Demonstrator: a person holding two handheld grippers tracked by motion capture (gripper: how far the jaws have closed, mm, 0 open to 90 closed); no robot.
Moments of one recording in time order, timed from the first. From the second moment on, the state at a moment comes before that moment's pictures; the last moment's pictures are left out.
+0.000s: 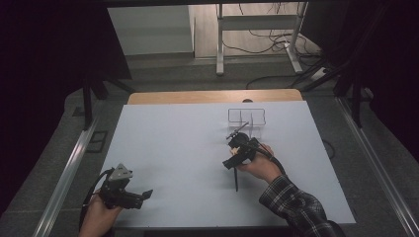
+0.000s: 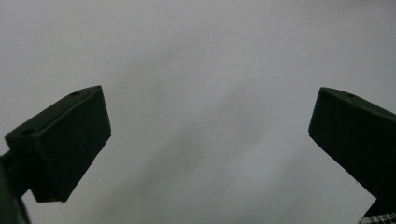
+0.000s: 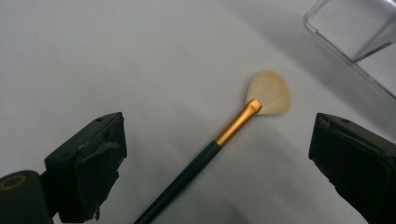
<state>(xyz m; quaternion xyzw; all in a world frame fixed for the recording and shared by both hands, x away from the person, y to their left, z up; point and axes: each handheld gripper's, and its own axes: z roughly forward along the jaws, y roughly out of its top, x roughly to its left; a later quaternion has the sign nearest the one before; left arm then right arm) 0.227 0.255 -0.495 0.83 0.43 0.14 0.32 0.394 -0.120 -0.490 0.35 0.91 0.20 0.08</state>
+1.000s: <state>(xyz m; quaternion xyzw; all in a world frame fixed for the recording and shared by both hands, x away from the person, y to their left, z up) 0.227 0.253 -0.496 0.84 0.43 0.14 0.31 0.392 -0.120 -0.508 0.35 0.92 0.15 0.08</state>
